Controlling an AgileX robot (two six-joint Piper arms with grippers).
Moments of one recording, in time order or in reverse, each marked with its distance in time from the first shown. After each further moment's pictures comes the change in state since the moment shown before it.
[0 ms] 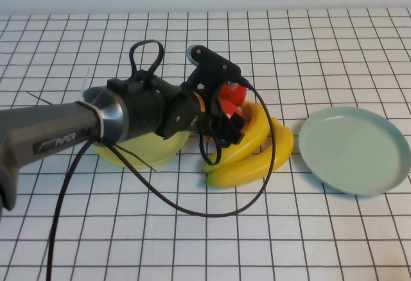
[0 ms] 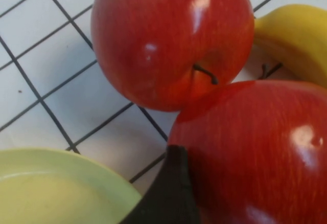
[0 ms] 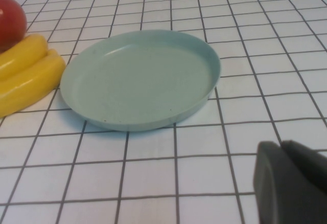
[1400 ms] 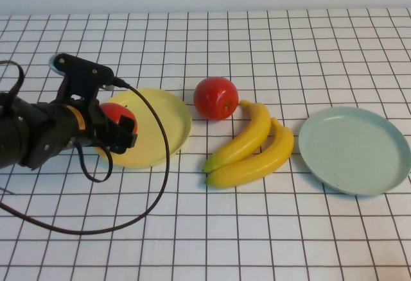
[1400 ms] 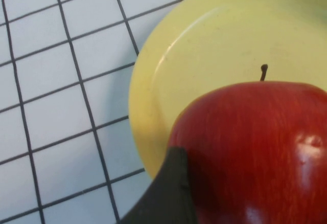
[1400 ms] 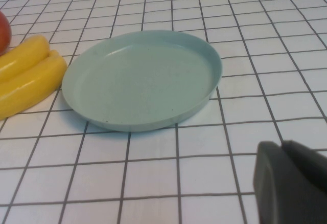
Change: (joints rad) right arm 0.000 0.000 0.000 0.008 0.000 0.000; left arm 0.310 -0.341 0.427 0.209 -0.115 -0.222
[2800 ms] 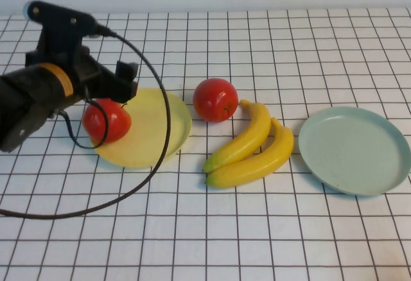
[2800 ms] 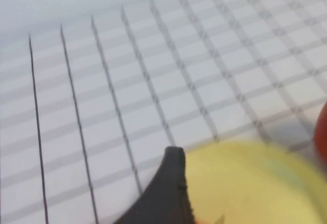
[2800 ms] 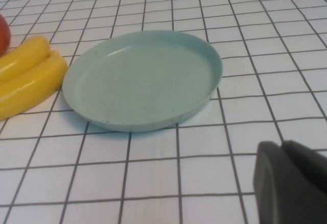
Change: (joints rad) right arm 0.000 0.000 0.000 0.002 0.000 0.000; left arm 0.005 -0.114 -0.037 0.131 -0.170 -0.148
